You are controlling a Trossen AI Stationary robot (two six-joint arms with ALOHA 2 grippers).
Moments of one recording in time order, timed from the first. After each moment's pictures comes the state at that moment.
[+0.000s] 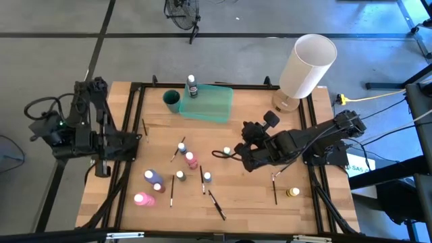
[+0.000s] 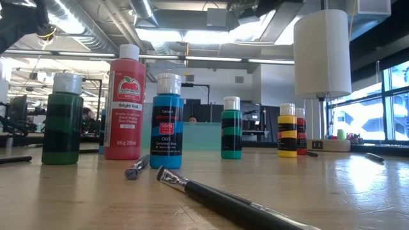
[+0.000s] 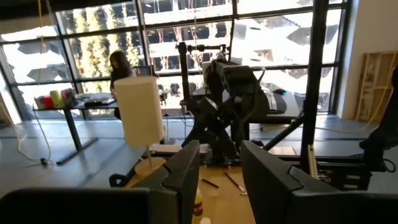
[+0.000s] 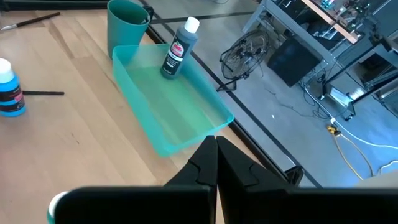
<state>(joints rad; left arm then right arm) -1.33 0.85 1.07 0.30 -1.54 0.55 0.38 1.64 1.57 -1.19 1.06 0.74</state>
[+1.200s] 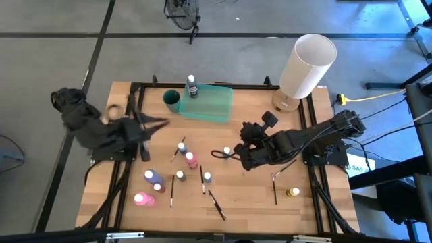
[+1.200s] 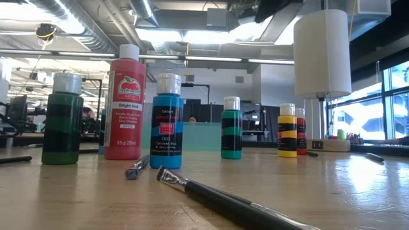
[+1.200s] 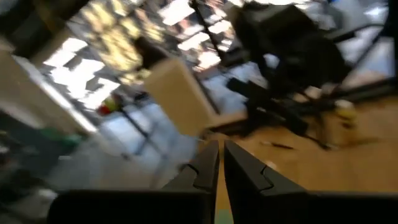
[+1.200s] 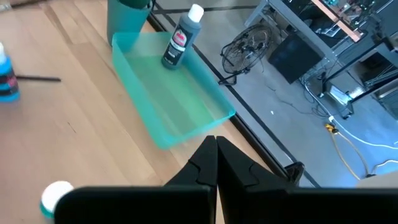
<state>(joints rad) -0.66 1.14 1.60 -0.79 -0.97 0.19 0.37 1.64 1.53 -1.17 1.04 0.72</state>
